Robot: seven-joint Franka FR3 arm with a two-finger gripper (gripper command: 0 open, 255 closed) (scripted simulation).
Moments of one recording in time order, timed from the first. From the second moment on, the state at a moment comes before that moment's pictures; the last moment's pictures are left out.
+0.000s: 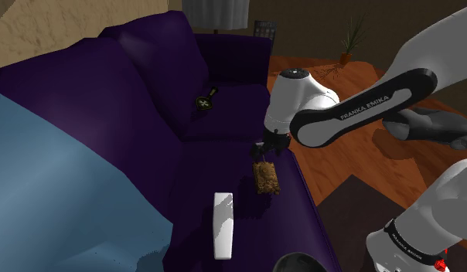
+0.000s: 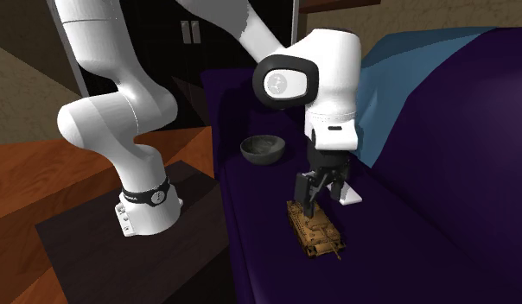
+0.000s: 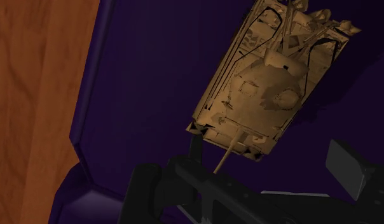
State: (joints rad) arm -0.01 -0.10 0.42 -2.47 -0.08 2.45 0.67
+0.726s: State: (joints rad) arm -0.02 -0.01 0.42 -2.48 -0.15 2.54 0.73
